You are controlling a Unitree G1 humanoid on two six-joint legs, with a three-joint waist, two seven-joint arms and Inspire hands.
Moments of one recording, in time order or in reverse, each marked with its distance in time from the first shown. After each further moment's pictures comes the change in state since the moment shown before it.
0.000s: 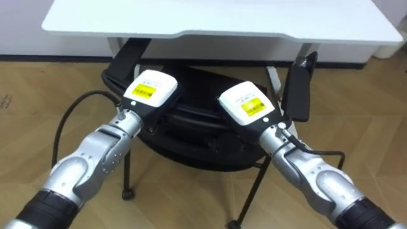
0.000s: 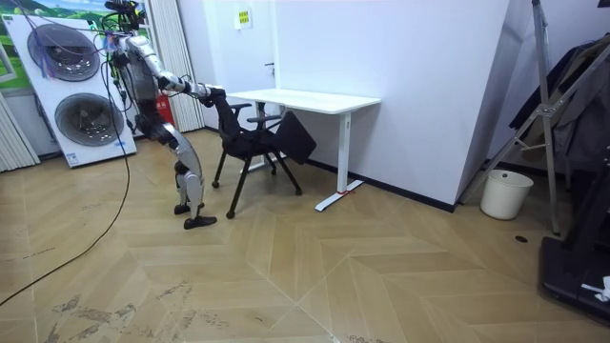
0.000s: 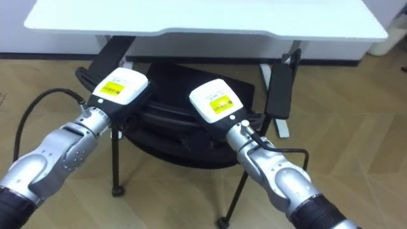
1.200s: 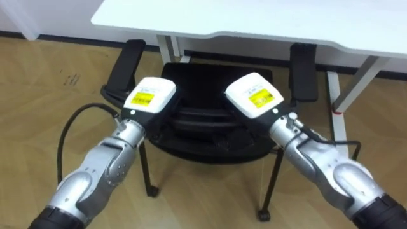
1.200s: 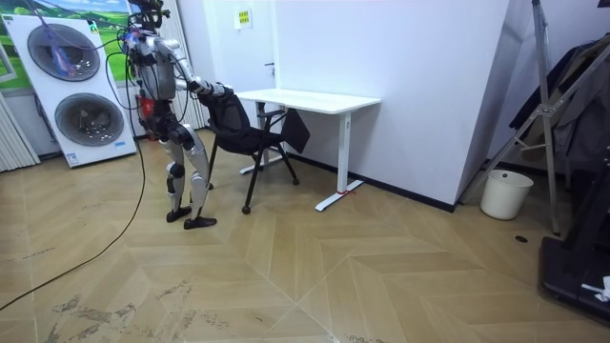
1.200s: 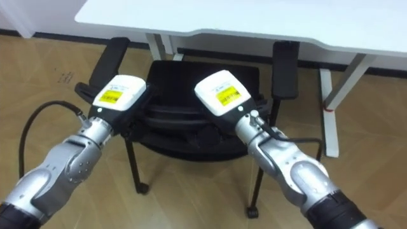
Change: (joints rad) left arm 0.077 -0.074 0.038 -0.064 -0.123 0.049 -0.011; right arm 0.031 -0.035 -0.099 -0.061 0.075 -0.043 0.058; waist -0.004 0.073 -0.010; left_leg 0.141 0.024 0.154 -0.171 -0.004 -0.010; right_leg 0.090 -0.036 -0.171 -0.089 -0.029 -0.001
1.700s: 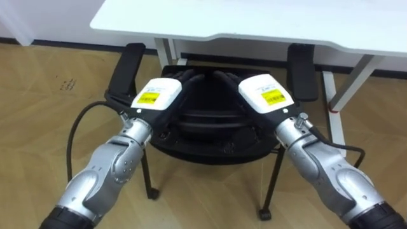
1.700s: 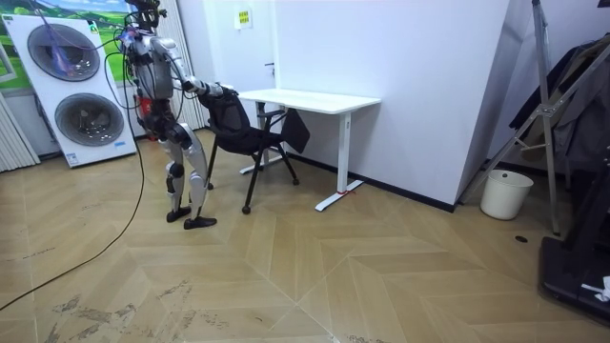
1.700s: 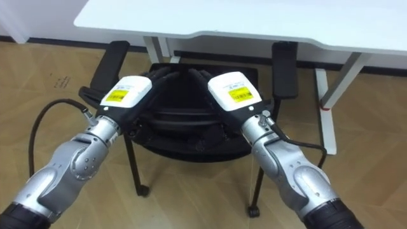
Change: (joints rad) left arm 0.003 -0.042 0.008 -0.016 -0.030 0.005 -0.033; right arm 0.033 0.030 -0.055 0.004 0.067 0.017 0.002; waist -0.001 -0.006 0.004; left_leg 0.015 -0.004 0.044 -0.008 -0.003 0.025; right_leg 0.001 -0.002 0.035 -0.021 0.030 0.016
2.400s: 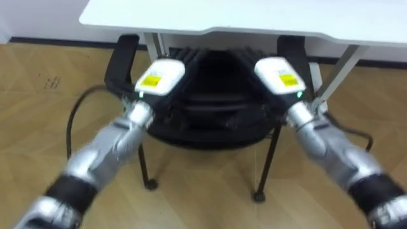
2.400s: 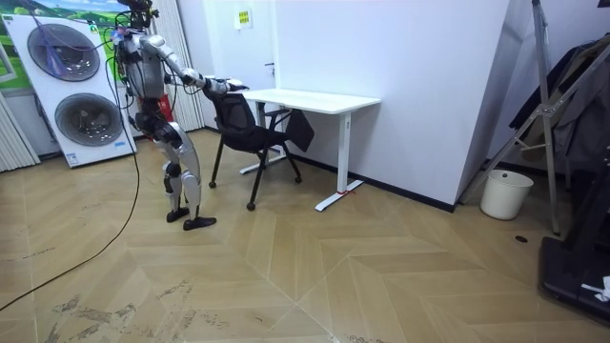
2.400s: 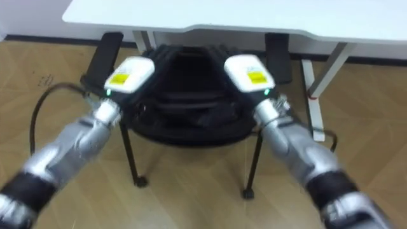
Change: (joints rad) left arm -0.471 0.011 -0.030 0.507 0.002 -0.239 0.215; right arm -0.389 -0.053 -0.053 0.556 0.155 -0.200 -0.203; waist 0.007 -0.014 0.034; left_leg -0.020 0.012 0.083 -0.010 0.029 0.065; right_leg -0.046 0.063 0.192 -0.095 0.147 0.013
